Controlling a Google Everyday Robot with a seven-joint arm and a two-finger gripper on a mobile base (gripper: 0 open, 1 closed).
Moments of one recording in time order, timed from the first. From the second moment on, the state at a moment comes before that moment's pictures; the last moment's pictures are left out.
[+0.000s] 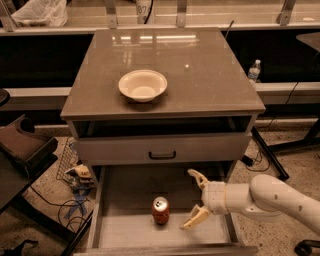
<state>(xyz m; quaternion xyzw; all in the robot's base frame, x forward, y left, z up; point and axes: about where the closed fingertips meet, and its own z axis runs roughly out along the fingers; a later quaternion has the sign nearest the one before) 0.467 -0.081 0.561 -0.55 0.65 0.29 0.44</state>
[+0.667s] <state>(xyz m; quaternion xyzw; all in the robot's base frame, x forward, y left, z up) 0.483 -0.041 0.495 -0.52 0.65 0.34 0.44</state>
